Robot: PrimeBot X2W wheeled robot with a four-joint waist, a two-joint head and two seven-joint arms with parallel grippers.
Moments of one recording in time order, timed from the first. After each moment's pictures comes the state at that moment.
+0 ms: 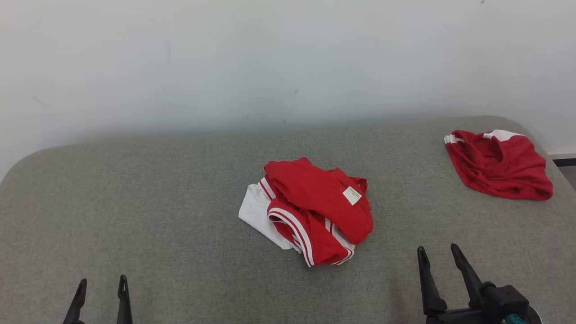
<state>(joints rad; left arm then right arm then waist) 0.08 0.28 -0.07 0.14 -0.27 0.08 -0.24 0.01 -0.08 -0.02 0.22 0.13 0.13 -0.26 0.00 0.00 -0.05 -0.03</state>
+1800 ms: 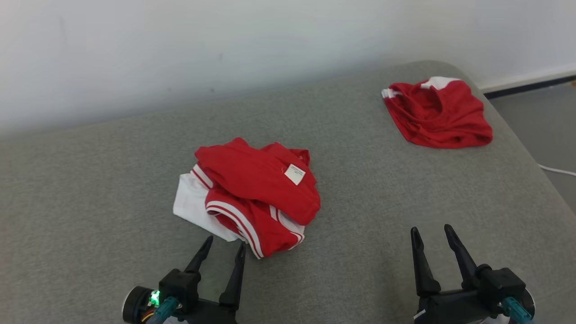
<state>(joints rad) -0.22 0.12 -0.34 0.41 -0.27 -0.08 -0.26 -0.05 -0.08 0.00 0.22 0.15 0.13 -0.26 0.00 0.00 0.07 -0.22</state>
